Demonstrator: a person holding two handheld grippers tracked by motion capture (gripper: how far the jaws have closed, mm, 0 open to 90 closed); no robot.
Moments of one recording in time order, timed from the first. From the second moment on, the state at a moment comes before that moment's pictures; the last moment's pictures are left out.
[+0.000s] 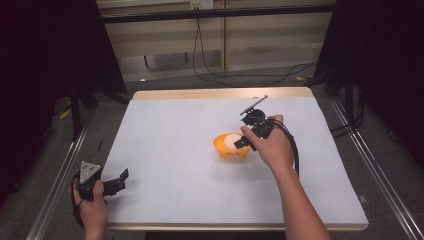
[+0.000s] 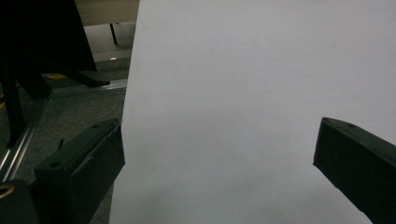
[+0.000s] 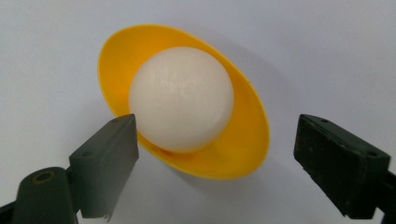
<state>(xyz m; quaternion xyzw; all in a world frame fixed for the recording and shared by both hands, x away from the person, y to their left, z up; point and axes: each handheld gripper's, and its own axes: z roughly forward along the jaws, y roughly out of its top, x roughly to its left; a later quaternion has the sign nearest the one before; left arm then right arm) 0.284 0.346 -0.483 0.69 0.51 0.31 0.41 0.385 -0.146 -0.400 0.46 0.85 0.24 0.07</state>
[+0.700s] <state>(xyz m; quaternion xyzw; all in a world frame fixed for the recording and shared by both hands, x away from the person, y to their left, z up) 0.283 0.346 -0.483 0.69 0.51 0.31 0.41 0.354 -0.191 -0.411 0.48 0.84 0.24 0.10</state>
